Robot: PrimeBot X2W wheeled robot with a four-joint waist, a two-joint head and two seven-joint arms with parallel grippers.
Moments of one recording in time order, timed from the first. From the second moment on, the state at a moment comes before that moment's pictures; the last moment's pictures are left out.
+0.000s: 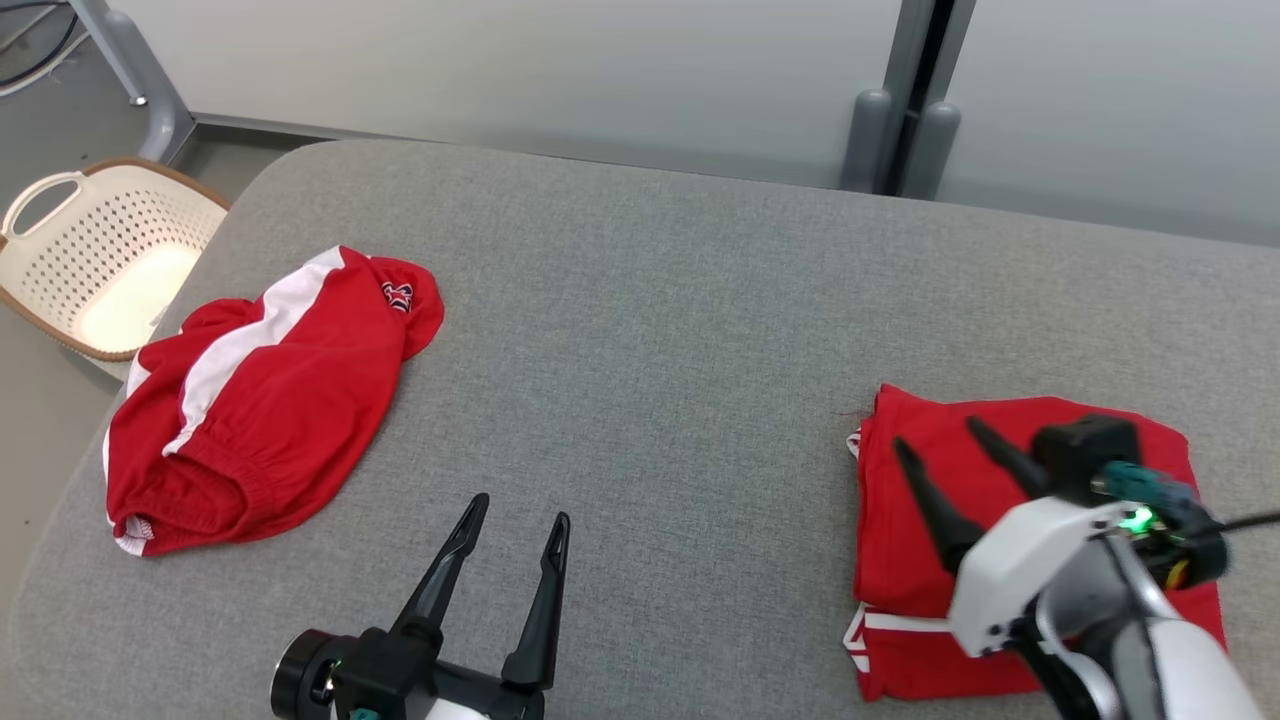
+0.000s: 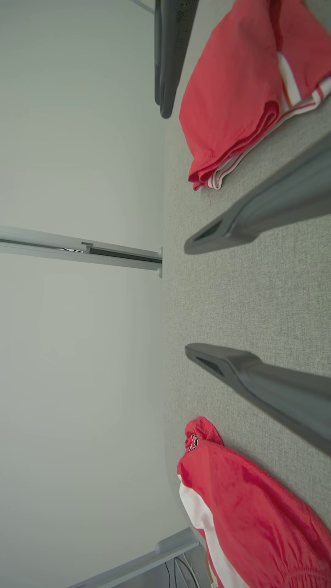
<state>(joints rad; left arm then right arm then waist) 0.05 0.05 -0.31 0.02 -0.18 -0.01 -0.26 -0.16 -0.10 0.17 0.04 0.18 0.13 0.42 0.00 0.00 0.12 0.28</state>
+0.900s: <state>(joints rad) 0.18 0.05 -0.12 -0.06 -0.27 0.06 -0.26 0.02 -0.11 0.01 0.12 0.06 0.13 -0.26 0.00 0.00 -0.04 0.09</state>
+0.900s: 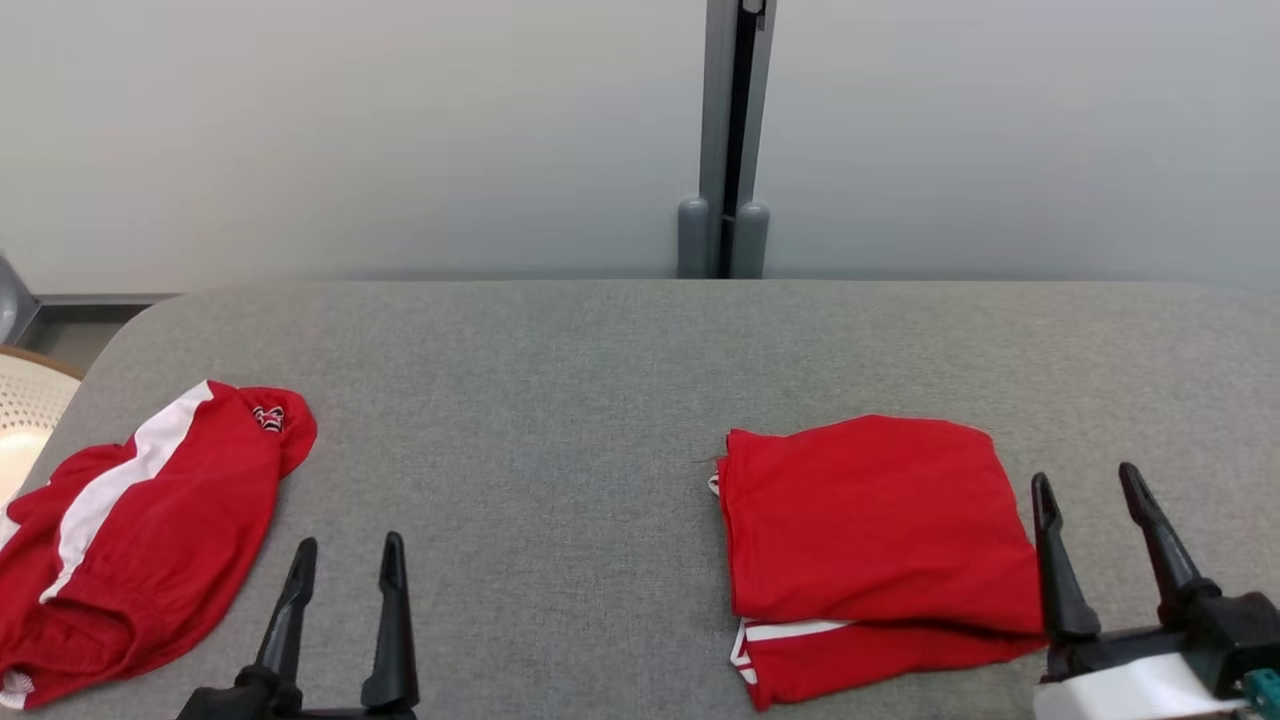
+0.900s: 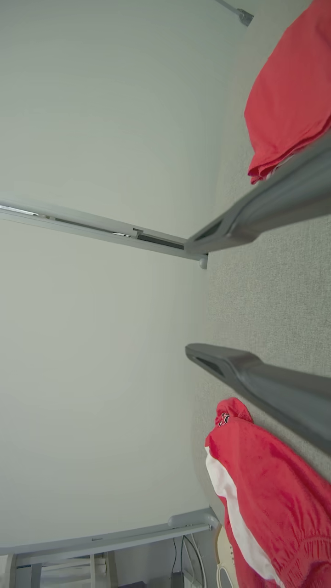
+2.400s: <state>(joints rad) 0.25 0.05 -0.11 0.02 -0.08 0.05 -0.26 0.08 -0.05 0.12 0.19 0.05 0.13 -0.26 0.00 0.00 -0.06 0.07</state>
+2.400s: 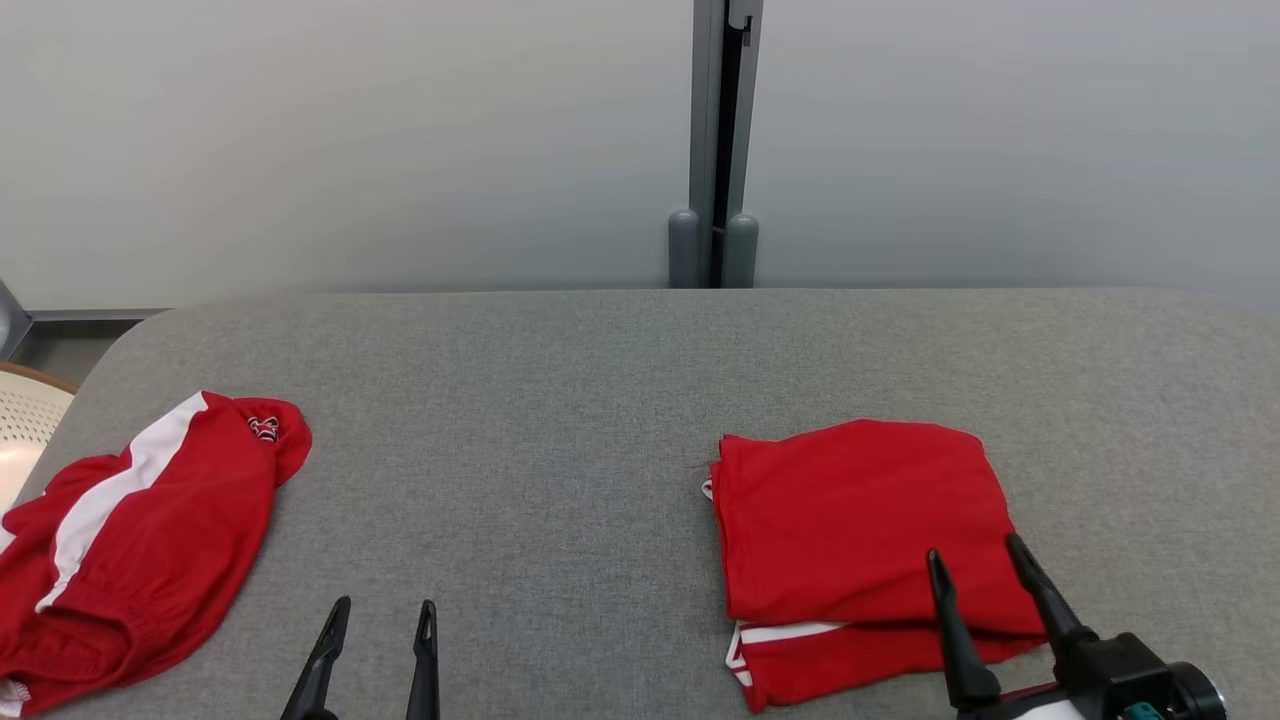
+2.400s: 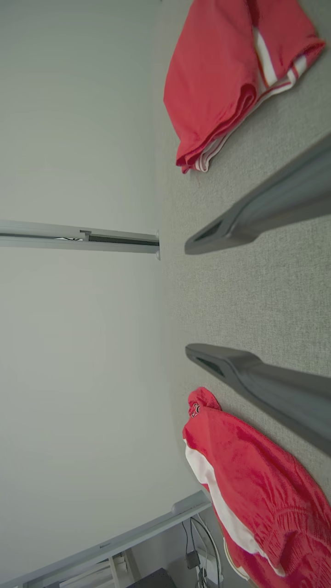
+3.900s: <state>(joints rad) 0.05 0.05 -0.16 0.00 -0.05 -0.03 -0.26 -0.48 -0.45 0.46 0.72 0.58 0.13 0.02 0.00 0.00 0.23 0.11</state>
